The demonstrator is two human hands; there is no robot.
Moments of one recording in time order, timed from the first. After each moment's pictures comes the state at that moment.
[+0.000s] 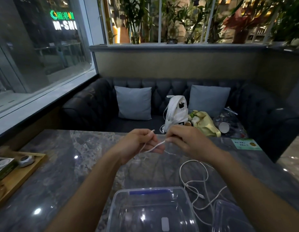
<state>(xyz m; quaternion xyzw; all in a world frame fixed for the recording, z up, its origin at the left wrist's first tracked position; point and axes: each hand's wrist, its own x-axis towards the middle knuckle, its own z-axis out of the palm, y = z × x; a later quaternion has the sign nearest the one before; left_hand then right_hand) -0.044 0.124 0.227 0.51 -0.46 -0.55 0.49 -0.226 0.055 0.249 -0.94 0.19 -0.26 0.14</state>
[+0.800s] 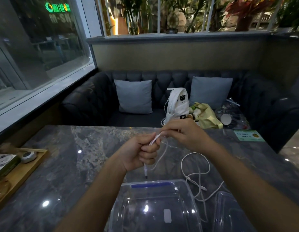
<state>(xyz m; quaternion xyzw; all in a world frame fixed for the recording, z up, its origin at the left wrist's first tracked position) -0.050 0.126 0.200 0.31 -0.35 -0.75 0.46 -0.214 0.042 0.233 -0.91 0.17 -0.29 0.23</state>
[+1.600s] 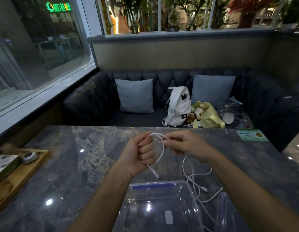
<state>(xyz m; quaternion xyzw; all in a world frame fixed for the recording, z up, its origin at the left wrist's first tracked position) -0.055 0.121 0.185 0.30 -0.23 -0.74 0.56 -0.216 0.035 0.198 -0.80 0.21 -0.22 0.52</state>
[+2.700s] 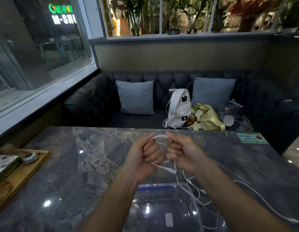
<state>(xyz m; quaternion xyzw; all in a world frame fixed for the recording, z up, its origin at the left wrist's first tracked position) -0.078 0.131 0.194 0.27 -0.17 -0.69 0.65 -0.193 0.061 0.197 -0.37 0.22 -0.31 0.85</state>
